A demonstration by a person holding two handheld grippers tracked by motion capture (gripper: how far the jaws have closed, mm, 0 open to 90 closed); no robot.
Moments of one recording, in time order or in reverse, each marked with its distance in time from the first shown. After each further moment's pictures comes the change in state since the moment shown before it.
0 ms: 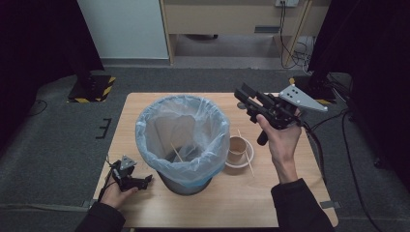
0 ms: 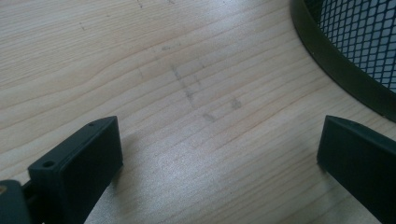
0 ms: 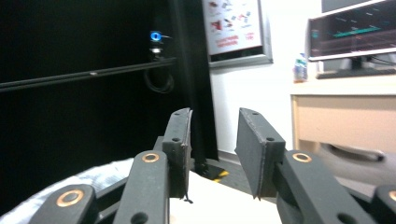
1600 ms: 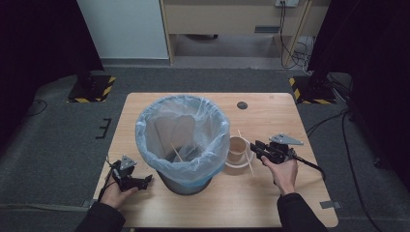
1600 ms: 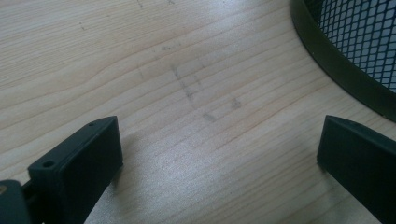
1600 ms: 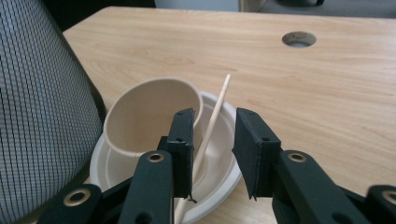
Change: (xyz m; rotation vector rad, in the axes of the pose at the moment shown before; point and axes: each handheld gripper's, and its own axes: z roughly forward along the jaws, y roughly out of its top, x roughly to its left) left arm 0.000 0.000 0.000 0.000 0.000 0.000; right arm -0.085 -0.185 -0.037 0.539 -0.236 0.053
